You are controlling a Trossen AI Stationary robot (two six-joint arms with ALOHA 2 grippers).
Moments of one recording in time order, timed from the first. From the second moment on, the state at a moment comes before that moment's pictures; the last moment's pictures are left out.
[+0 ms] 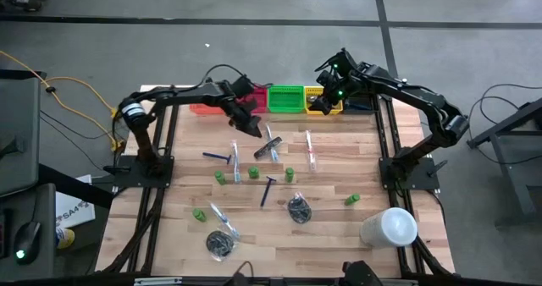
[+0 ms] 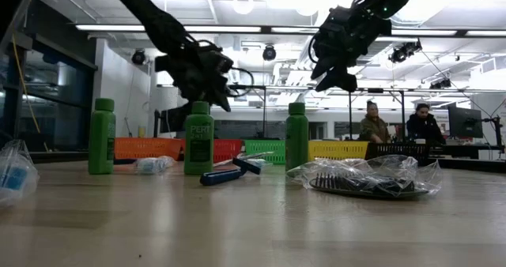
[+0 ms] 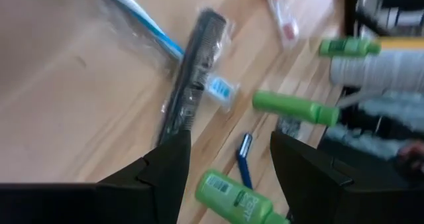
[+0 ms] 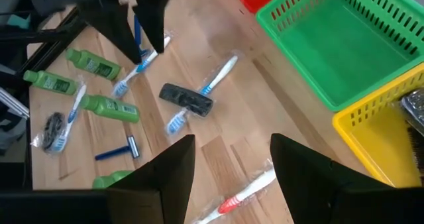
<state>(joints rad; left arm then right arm) 0.62 1.77 1.19 -0.52 0.75 -0.45 -0.79 1.51 1.21 -0.65 -0.58 0.05</state>
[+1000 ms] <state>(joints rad) 0.46 1.89 1.24 -0.46 0.51 -0.30 -0.79 1.51 1.21 -0.65 -0.58 0.01</state>
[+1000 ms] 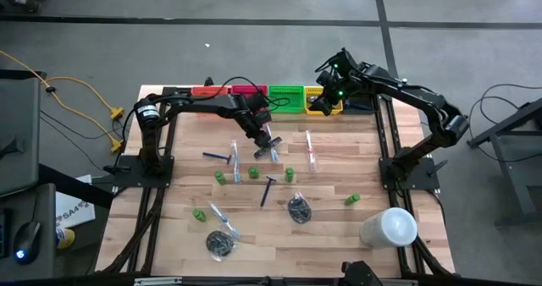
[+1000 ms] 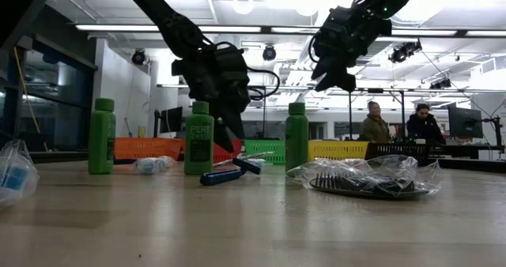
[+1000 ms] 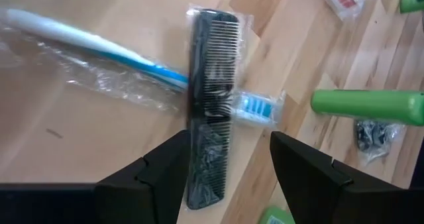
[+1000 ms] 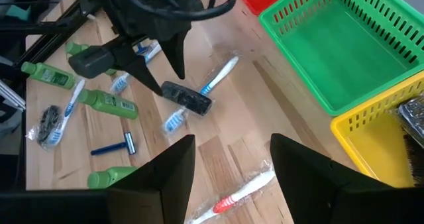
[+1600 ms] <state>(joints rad) 0.48 1.89 1.20 -0.44 0.55 -0.32 -0.79 1.51 1.21 -0.65 -0.58 0.00</state>
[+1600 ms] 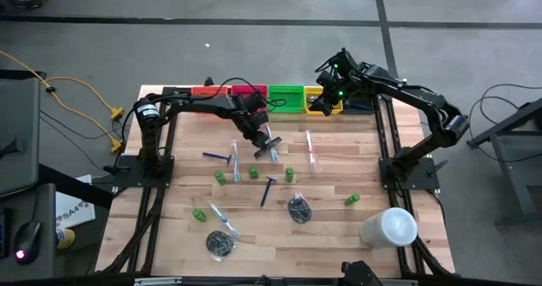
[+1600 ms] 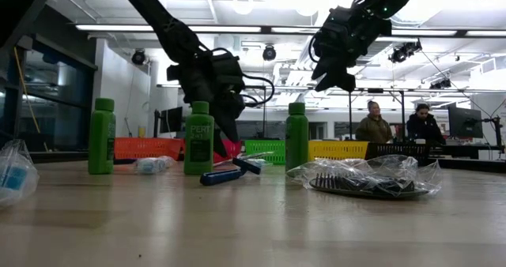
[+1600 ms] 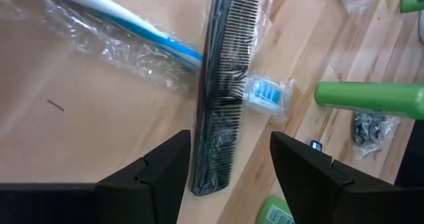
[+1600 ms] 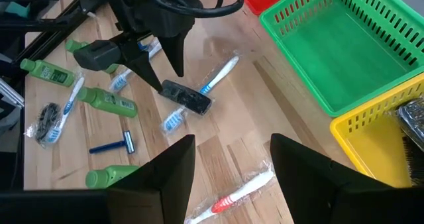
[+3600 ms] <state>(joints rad) 0.50 2.02 1.20 -0.29 0.83 -0.37 -0.79 1.51 1.21 -0.65 -0.58 0.00</state>
